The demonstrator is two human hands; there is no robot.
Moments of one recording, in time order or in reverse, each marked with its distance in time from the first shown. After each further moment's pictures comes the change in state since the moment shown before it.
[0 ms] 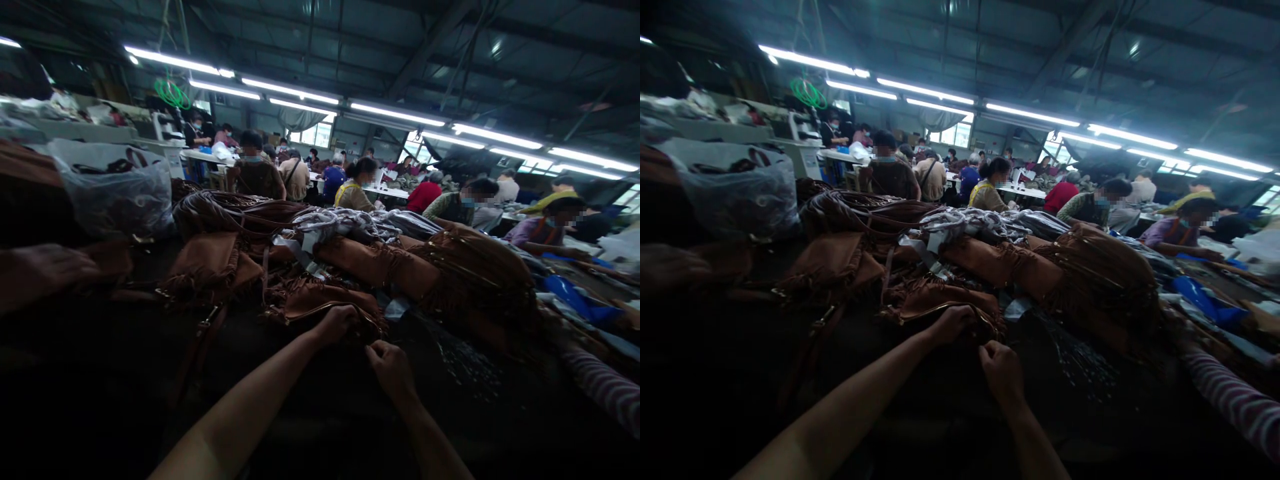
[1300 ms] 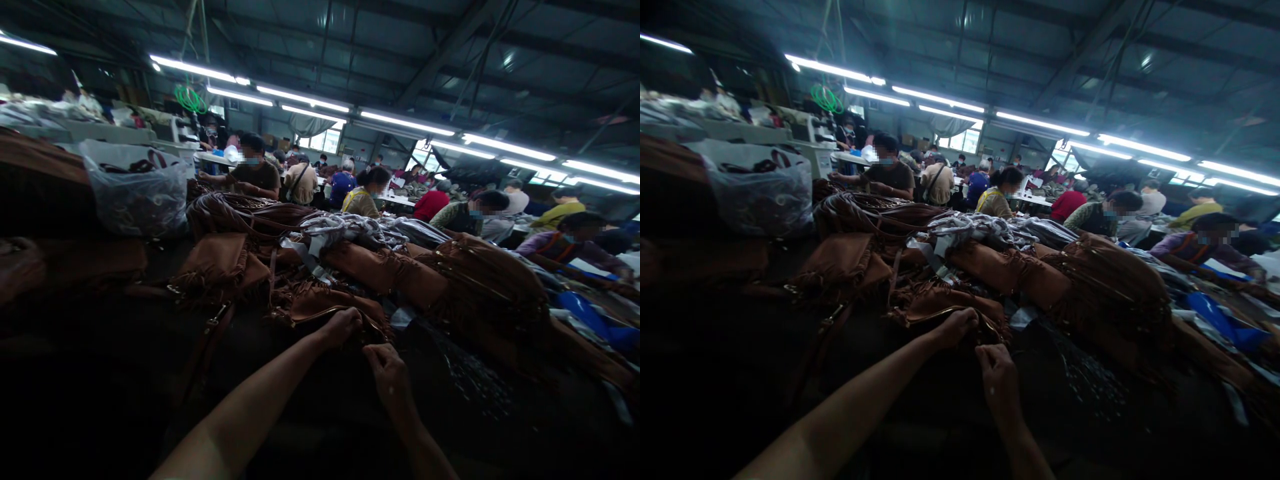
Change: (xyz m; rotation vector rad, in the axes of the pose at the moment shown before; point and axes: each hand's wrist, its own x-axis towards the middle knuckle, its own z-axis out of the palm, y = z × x) left_hand -0.001 -0.002 -0.005 0.015 -0.002 -0.132; right_hand -0.002 -0.005 0.013 0.355 0.106 -0.122
